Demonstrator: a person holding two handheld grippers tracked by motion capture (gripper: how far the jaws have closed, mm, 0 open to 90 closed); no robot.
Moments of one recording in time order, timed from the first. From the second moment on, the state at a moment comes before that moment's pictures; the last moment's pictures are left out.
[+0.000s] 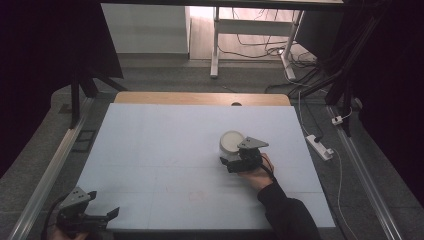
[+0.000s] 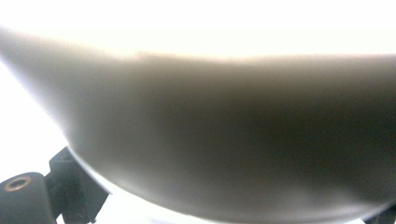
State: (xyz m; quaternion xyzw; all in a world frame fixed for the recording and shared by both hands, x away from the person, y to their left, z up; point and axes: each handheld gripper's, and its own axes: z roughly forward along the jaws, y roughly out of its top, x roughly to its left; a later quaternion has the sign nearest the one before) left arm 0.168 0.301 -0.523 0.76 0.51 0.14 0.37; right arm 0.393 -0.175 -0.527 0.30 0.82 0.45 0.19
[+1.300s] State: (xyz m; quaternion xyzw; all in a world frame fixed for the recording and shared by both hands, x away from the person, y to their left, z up) left arm 0.168 0.297 -0.520 0.77 0.49 0.15 0.39; right arm 0.364 -0.150 -0.498 0.26 0.83 0.48 0.15
